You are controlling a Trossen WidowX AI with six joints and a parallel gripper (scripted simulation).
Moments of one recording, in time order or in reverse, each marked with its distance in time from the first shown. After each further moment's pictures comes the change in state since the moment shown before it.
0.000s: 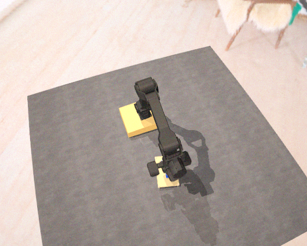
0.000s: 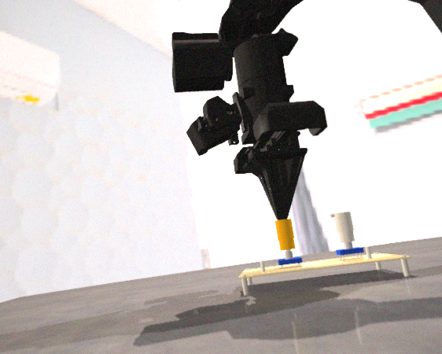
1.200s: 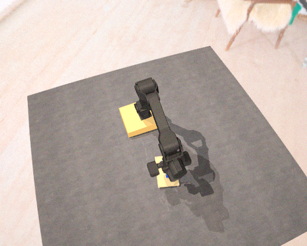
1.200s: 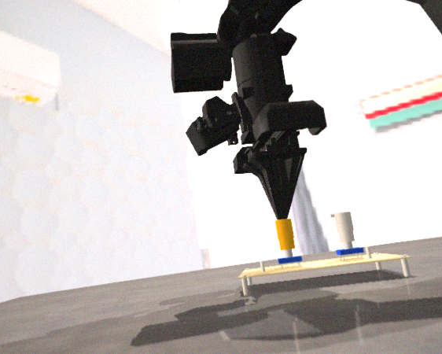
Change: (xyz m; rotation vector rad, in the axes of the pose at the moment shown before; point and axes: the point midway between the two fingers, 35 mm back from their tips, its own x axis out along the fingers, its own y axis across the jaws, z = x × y) arm -0.002 0.000 0.000 -0.001 0.004 0.000
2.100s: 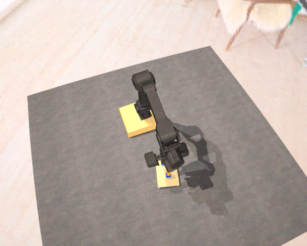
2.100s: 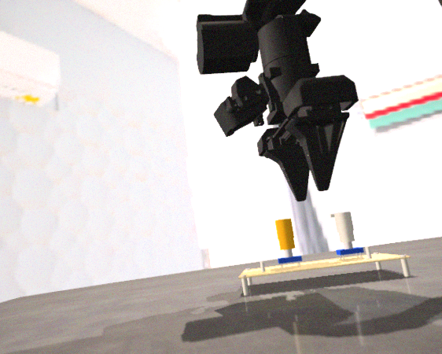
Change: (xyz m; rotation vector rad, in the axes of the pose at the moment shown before) arm -0.023 0.001 -0.036 0.014 0.015 0.000
